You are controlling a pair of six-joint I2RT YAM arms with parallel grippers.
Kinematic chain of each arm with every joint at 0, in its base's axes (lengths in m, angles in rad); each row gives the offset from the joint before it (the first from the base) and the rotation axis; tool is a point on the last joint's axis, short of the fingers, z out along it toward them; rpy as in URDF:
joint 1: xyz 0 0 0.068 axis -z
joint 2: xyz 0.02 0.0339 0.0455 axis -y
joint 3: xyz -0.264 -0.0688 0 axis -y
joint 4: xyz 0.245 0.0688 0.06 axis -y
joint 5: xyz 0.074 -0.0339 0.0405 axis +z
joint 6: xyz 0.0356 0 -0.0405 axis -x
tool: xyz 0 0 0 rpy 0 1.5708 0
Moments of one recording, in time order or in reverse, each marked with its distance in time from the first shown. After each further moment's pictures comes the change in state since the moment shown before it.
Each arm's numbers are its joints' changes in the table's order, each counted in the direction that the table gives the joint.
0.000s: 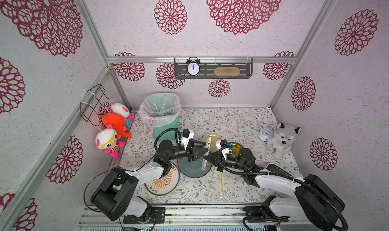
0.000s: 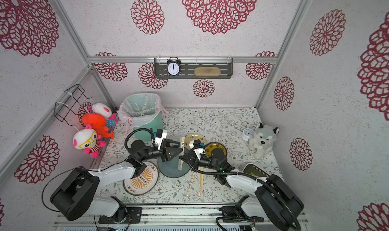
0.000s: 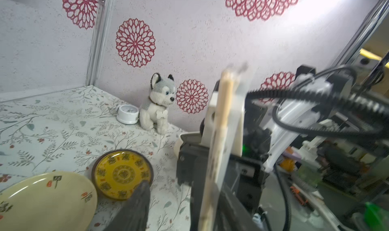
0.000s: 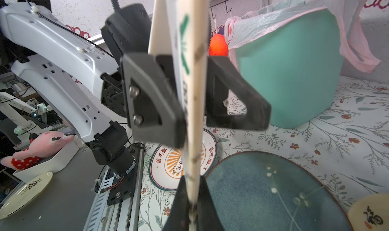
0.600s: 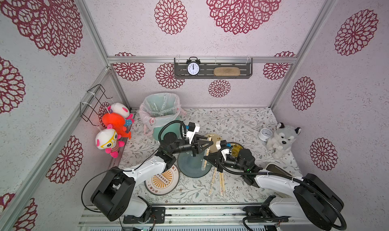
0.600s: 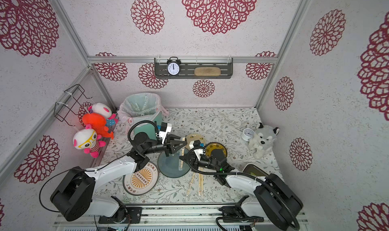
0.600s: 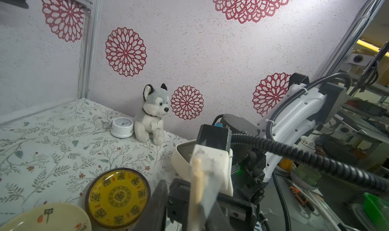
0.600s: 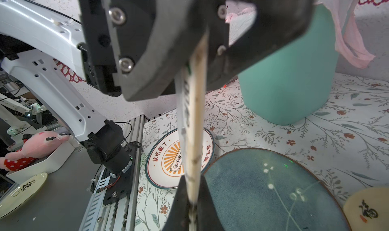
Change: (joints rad) left arm 0.041 -0.023 0.137 -0.154 0.007 -0.050; right arm 0.000 -0.018 -0.008 0.002 -0.015 0.008
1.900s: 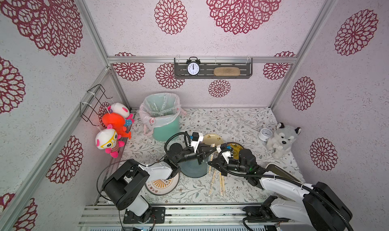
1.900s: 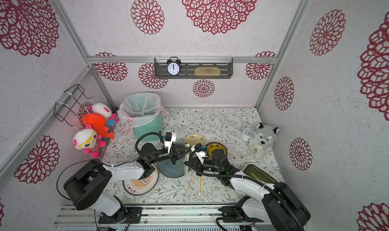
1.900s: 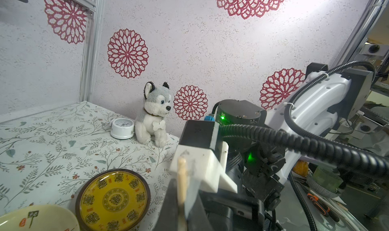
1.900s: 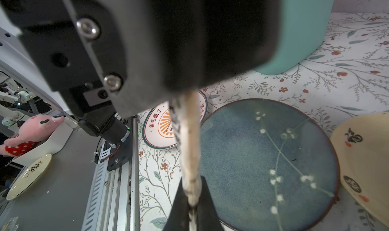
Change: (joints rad) left arm 0.134 -0.136 -0.150 0.290 0.156 -0.026; right arm 0.048 0.146 -0.012 -0.364 0.032 0.063
